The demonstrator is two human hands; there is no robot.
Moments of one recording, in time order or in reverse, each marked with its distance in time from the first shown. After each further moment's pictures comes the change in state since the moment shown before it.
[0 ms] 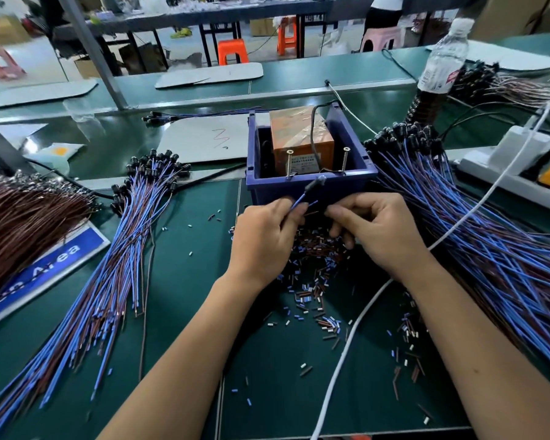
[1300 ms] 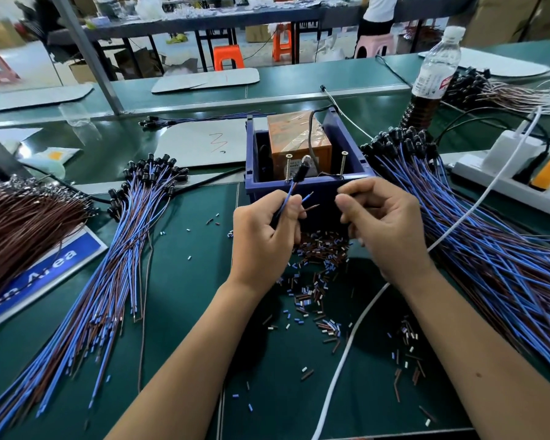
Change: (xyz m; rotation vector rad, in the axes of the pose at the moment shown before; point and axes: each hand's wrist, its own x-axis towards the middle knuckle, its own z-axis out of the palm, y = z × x) left_hand -0.002 0.012 -0.001 -0.360 0.120 -0.082; right_hand -0.004 -0.002 0.003 0.111 0.186 -0.145
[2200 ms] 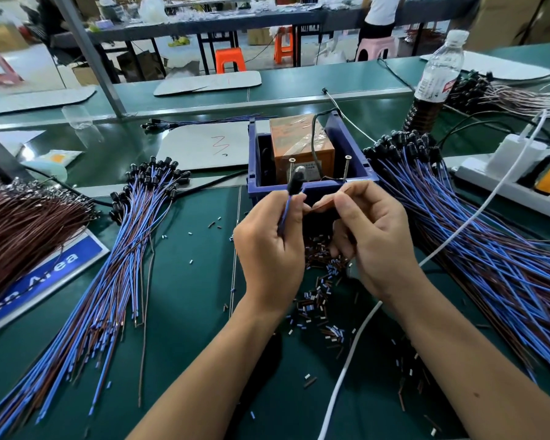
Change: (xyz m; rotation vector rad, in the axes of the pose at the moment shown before) left_hand -0.008 0.013 0.015 0.160 0.321 0.149; right_hand -0.009 -0.016 0.029 0.322 -0.044 0.098
